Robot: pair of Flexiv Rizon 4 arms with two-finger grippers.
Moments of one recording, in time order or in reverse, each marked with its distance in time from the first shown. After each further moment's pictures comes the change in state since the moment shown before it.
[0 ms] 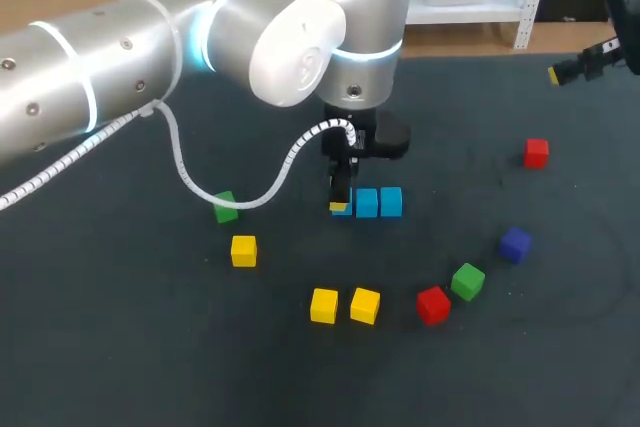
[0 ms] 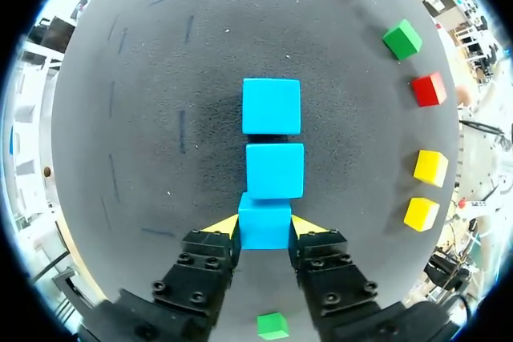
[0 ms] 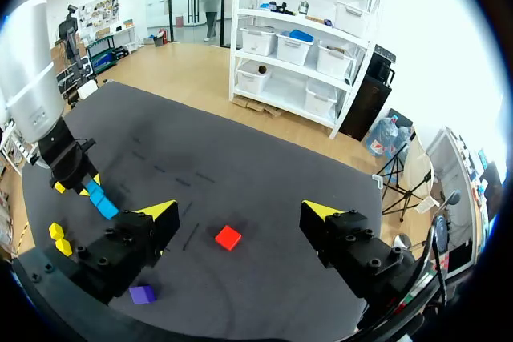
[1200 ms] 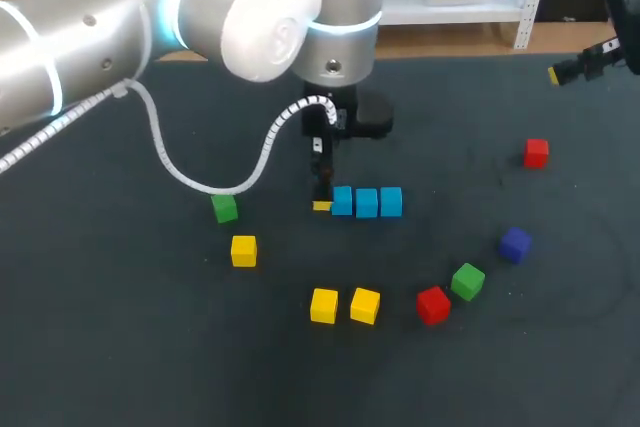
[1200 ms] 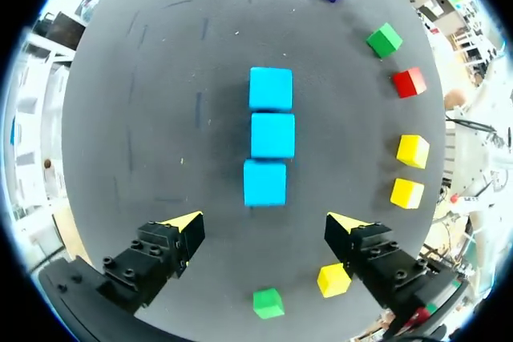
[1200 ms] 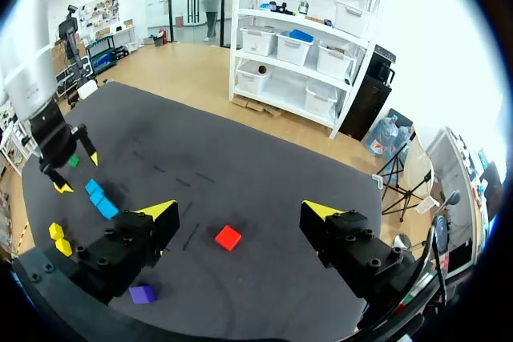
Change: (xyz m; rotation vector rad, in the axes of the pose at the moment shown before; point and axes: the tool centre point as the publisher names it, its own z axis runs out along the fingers) left arm 0.029 -0.002 -0.031 0.012 -0.012 -0.047; right arm 0.000 0.000 0.000 0.000 0.000 0.000
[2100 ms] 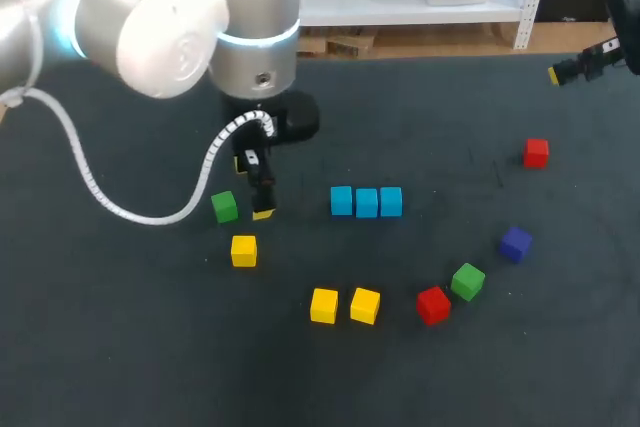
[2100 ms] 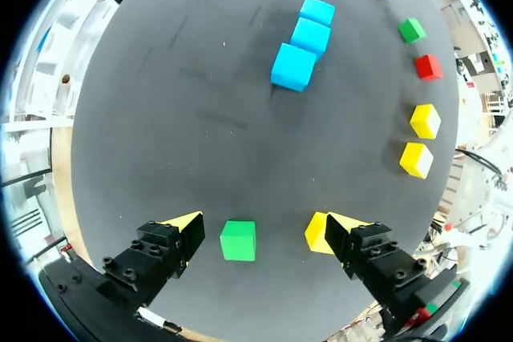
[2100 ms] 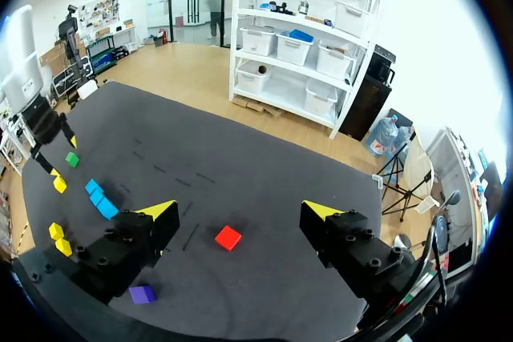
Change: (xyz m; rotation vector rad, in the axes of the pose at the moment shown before) left arm 0.092 -0.022 0.002 -0.044 0.007 -0.315; right arm 0.000 0.000 0.000 0.000 0.000 0.000
